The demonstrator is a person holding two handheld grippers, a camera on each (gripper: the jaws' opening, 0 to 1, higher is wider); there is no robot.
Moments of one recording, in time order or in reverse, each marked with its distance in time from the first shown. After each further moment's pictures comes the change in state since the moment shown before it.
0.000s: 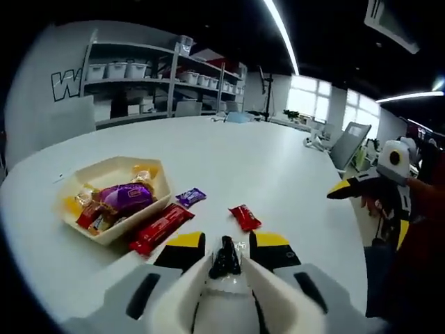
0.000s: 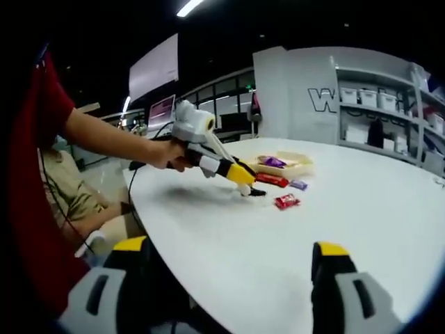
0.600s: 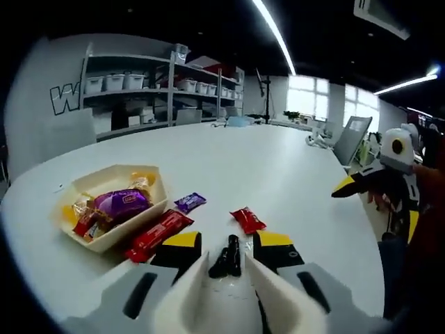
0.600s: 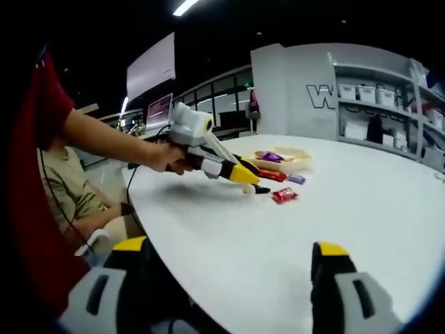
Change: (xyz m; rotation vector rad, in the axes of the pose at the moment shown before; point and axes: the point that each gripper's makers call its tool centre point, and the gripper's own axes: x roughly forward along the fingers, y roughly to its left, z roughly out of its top) left arm 0.014 0.003 0.002 0.044 -0.064 0.030; right arm 0.001 -0.005 -0.009 0.016 0.016 0.000
